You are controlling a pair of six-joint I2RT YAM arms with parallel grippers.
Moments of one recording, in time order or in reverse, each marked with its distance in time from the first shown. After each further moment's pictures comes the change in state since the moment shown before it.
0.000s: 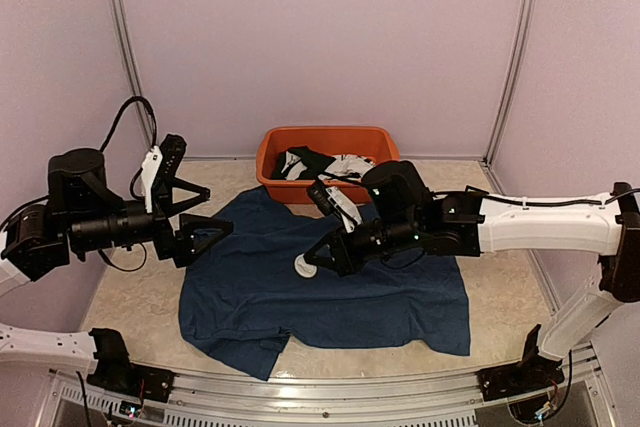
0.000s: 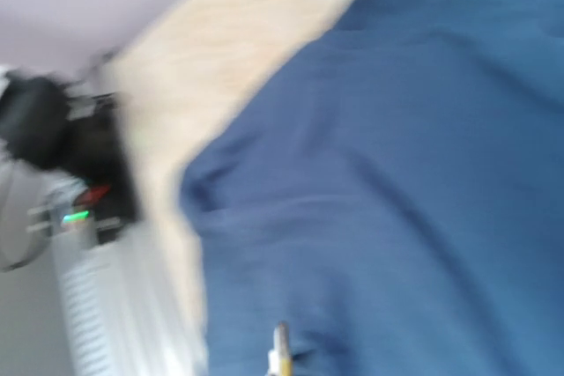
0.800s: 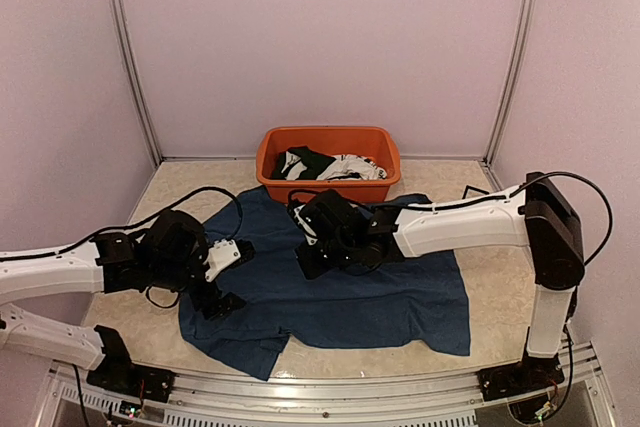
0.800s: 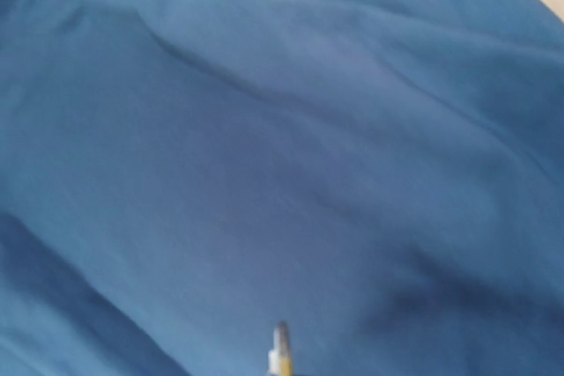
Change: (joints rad) left arm 0.106 0.275 -0.325 -0.015 -0.041 0.370; right arm 0.018 0.399 0.240 -0.116 0.536 -0.031
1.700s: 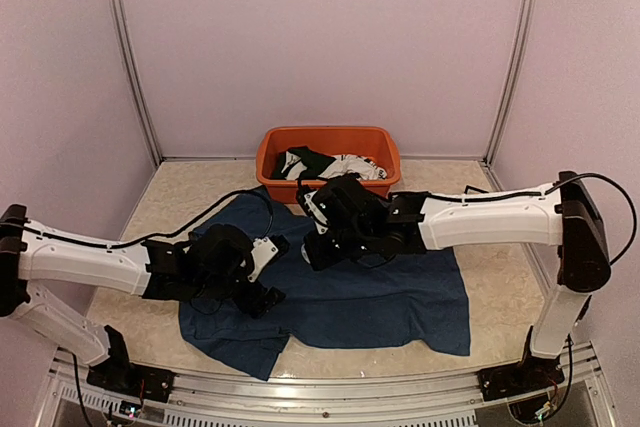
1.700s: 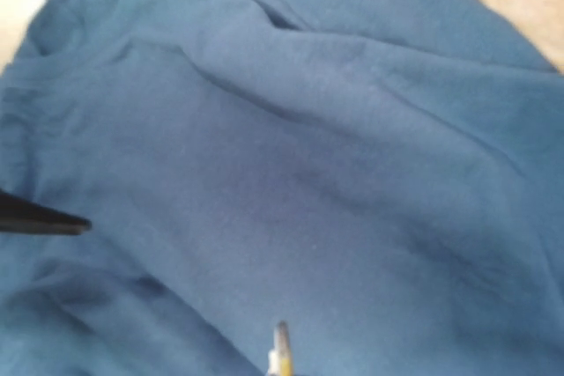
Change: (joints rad) left arm -0.171 0.311 0.062 0.312 -0.210 -0.297; right arm 0.006 -0.103 -0.008 -0.048 -0.020 0.039
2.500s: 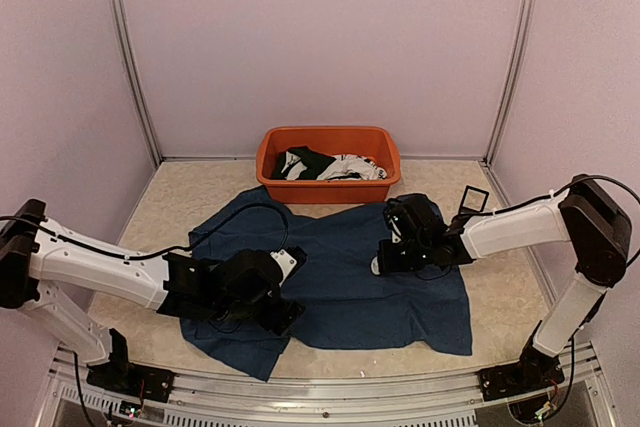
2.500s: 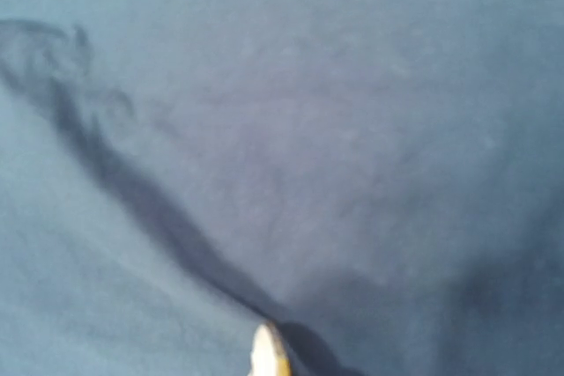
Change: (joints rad) left arm -0.196 0.103 0.076 -0.040 -0.185 -0.277; right arm -0.326 -0.145 -0.508 0.246 -0.077 0.171
